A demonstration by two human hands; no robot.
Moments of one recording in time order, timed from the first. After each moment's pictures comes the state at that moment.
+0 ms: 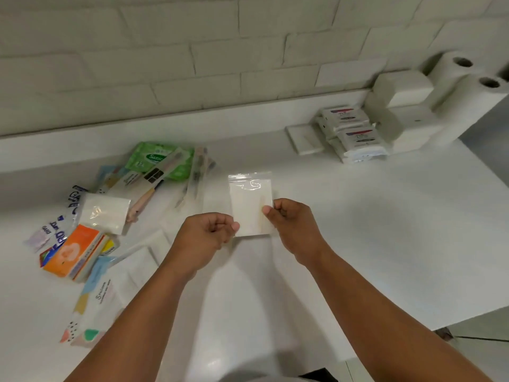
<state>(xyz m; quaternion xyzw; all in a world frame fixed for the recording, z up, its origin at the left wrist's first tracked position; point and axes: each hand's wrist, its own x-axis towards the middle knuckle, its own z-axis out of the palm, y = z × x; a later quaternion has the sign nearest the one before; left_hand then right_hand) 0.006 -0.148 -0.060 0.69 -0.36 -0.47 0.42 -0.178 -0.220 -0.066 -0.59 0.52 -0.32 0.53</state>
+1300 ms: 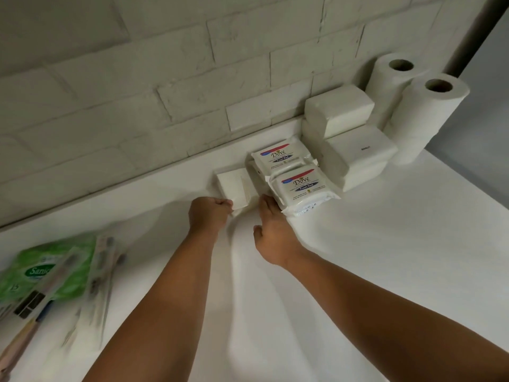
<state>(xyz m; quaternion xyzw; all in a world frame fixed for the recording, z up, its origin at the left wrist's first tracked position) -0.119 -0.481 -0.126 0.77 -0.38 -0.37 0.35 -0.276 -0.450 -0.147 -0.75 0.57 -0.20 0.28</state>
